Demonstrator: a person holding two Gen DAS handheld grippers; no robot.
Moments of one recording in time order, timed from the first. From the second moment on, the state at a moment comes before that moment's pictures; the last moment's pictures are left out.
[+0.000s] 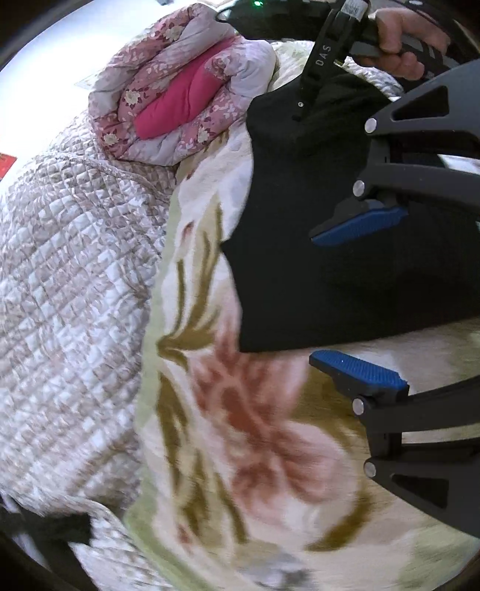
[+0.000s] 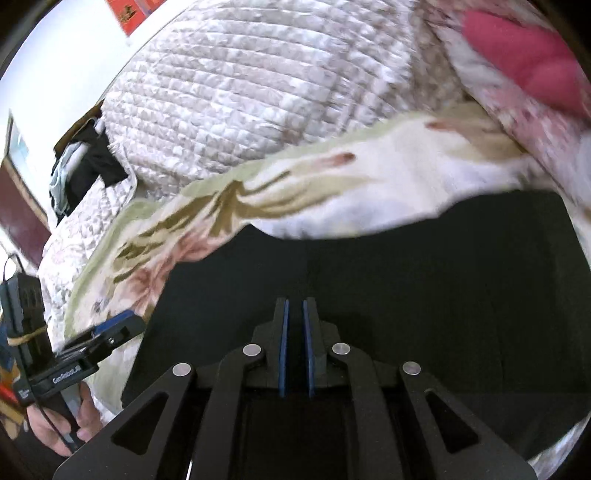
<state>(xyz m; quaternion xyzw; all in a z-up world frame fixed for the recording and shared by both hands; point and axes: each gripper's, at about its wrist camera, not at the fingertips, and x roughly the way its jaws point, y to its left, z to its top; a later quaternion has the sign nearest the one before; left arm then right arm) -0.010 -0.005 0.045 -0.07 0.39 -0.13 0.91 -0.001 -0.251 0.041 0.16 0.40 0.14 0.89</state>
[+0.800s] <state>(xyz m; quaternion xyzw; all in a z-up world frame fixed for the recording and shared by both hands) -0.013 -0.021 0.034 -0.03 0.40 -0.12 0.91 -0.023 -0.231 0.031 0.08 0.41 0.13 0.90</state>
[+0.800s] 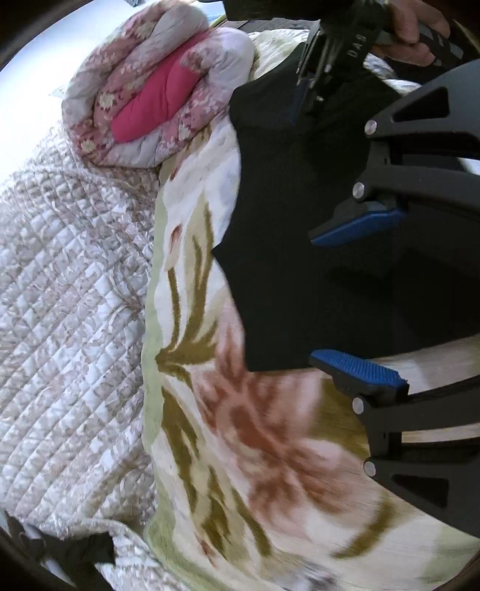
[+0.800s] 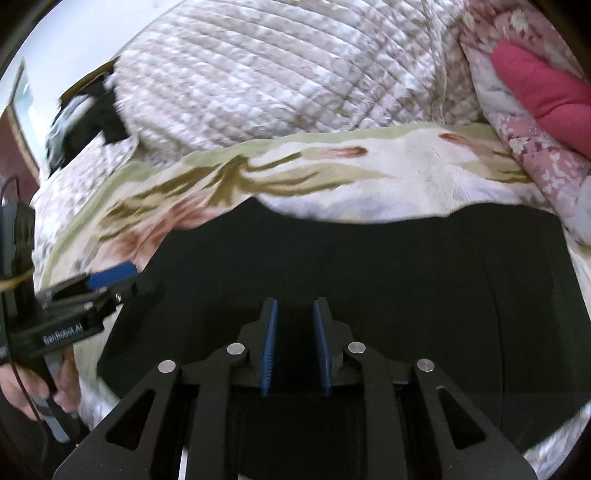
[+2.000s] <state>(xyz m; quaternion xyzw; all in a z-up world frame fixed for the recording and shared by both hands) -0.070 -0.006 0.016 -0.03 0.40 -0.07 0.91 -0.074 -0.244 0.016 0.08 0.40 0.10 0.91</state>
